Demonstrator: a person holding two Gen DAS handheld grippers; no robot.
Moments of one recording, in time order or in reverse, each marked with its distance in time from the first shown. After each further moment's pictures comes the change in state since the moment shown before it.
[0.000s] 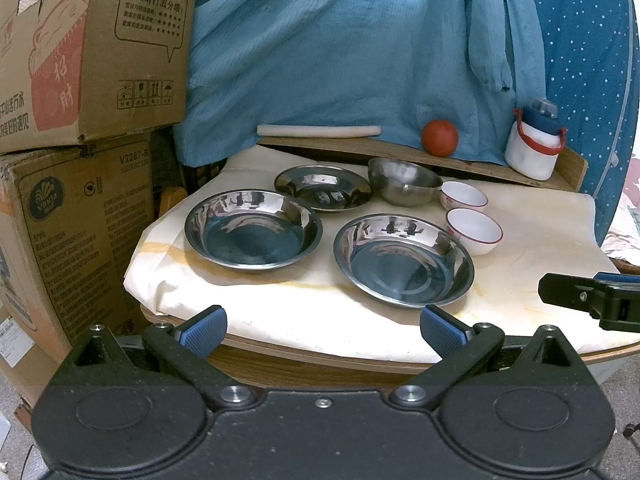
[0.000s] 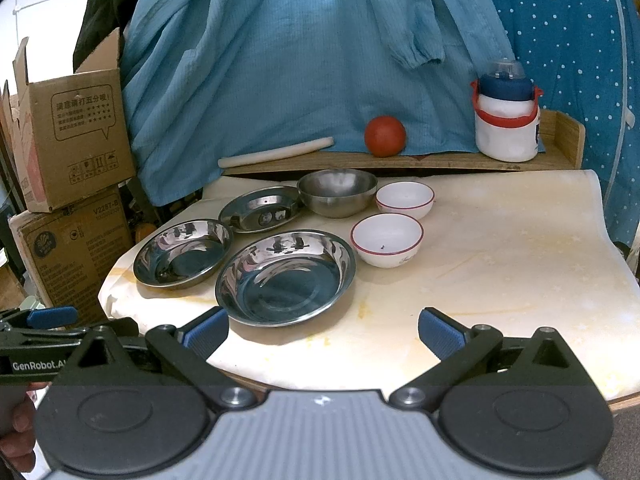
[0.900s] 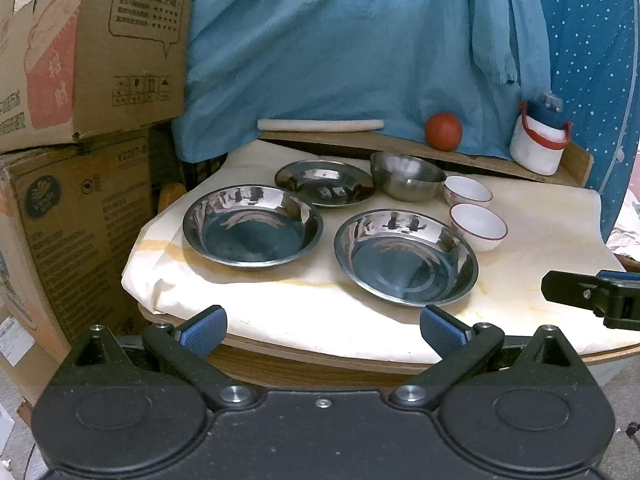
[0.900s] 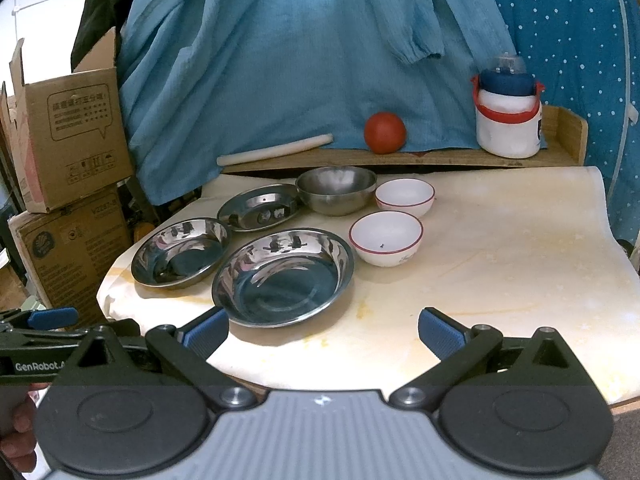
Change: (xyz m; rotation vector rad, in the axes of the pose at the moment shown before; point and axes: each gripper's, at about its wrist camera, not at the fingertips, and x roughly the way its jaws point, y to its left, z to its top) left arm 0.006 0.000 -0.003 0.004 0.018 0.015; right arm 0.003 -0.004 0.003 0.004 0.010 0.010
